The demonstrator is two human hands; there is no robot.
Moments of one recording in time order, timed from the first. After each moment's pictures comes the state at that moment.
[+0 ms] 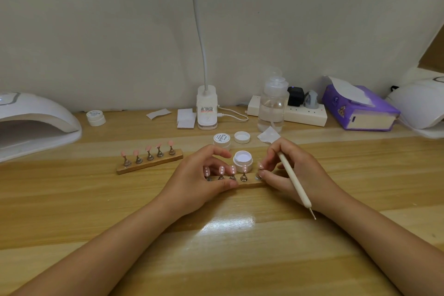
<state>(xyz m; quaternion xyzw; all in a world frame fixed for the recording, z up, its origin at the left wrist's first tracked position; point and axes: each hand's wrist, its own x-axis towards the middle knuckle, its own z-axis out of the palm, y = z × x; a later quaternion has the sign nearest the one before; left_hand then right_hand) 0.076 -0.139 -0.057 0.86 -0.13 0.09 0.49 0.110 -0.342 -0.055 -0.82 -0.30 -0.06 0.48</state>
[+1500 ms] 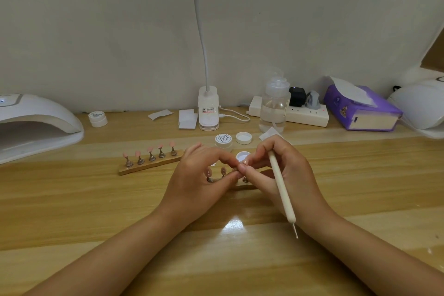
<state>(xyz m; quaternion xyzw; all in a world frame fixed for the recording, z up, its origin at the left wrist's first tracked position) 0.066 -0.148 -0.053 0.85 -0.22 0.32 0.36 0.083 -0.307 -0.048 -0.72 -0.30 -0.11 0.62</state>
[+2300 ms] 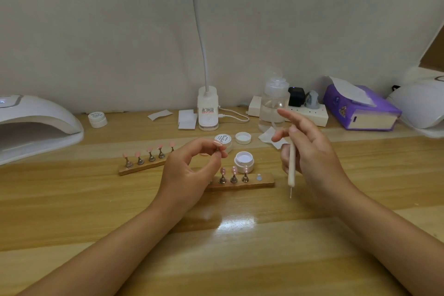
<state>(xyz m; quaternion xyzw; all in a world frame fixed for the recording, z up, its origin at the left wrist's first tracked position) 0.064 -0.145 -0.046 0.78 -0.12 0.27 0.55 0.104 -0.330 -0.026 -0.69 -0.16 -0.06 0.70</state>
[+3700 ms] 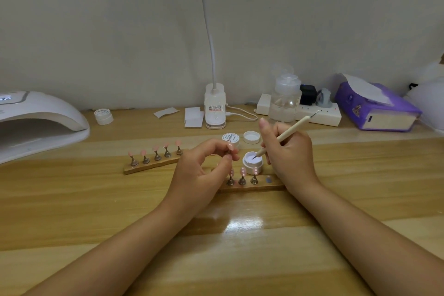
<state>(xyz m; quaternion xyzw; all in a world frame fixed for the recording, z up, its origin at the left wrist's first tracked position) 0.066 -0.146 -0.046 0.79 -0.14 0.22 0.55 0.136 -0.290 -0.055 -0.74 -0.17 -0.24 0.60</state>
